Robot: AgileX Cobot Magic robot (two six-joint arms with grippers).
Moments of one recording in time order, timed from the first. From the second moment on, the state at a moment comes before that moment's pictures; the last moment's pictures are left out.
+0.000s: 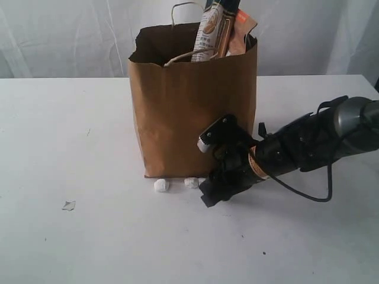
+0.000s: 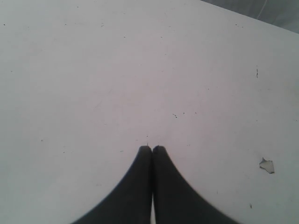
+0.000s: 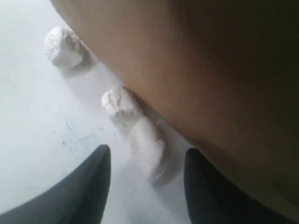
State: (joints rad) left arm -0.02 0.06 -0.10 0.34 0.58 -0.63; right arm 0.41 1.92 -0.94 -1.75 -0.37 1.40
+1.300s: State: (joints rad) left arm -0.02 0.06 -0.10 0.34 0.58 -0.63; right arm 0.41 1.78 -0.91 -1.74 -0.70 1.77
